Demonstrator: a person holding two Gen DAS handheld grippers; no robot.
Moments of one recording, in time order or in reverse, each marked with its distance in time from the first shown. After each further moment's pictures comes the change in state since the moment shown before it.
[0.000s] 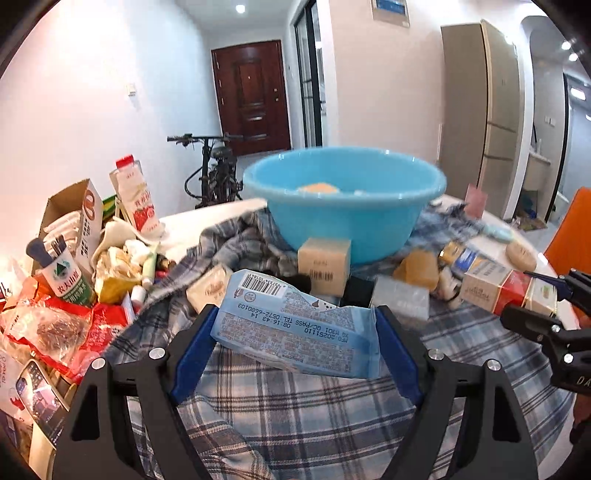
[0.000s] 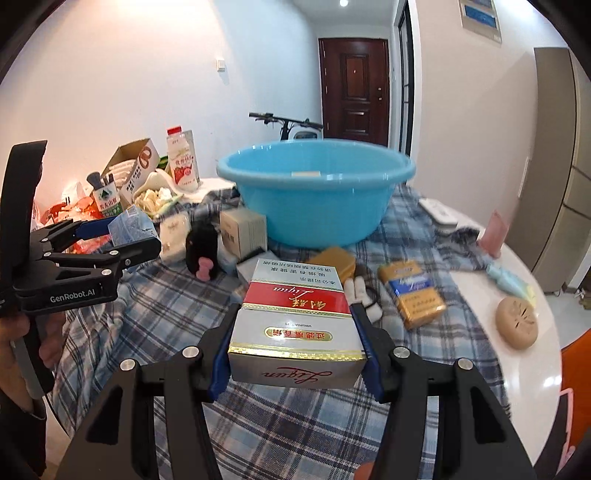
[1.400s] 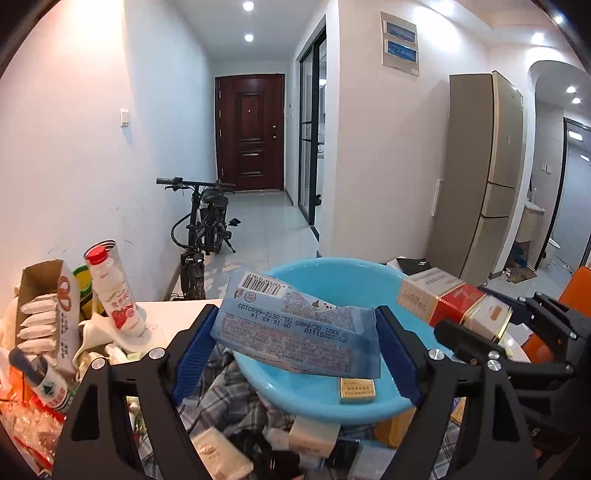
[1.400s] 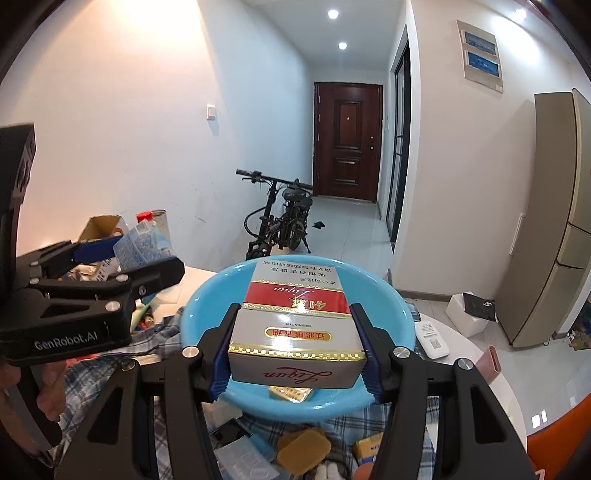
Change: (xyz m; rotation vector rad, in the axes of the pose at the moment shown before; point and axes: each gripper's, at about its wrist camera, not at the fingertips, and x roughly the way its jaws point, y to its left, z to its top) left arm 0.050 0.022 0.150 -0.067 -0.129 -0.057; right arm 0.048 -0.011 0.166 -0.039 -0.167 -0.061
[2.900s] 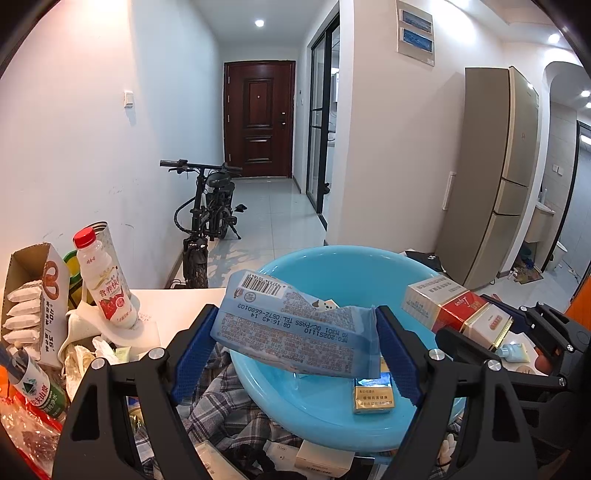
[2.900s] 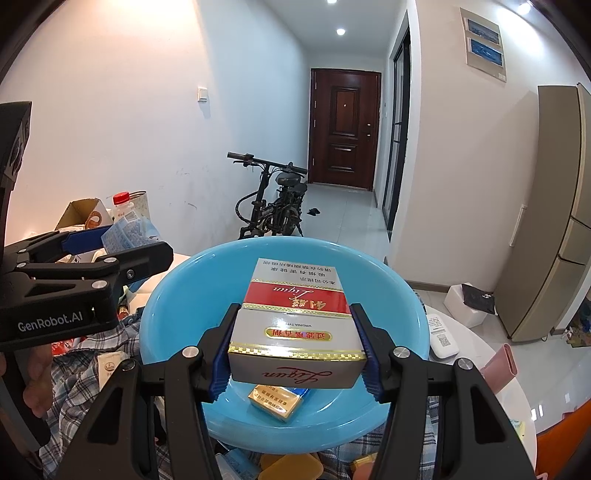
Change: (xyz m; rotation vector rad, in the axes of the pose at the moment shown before) left arm 0.040 0.004 -0.002 -0.036 0.051 0.025; right arm 0.047 -0.012 -0.009 -0.001 0.047 -0.021
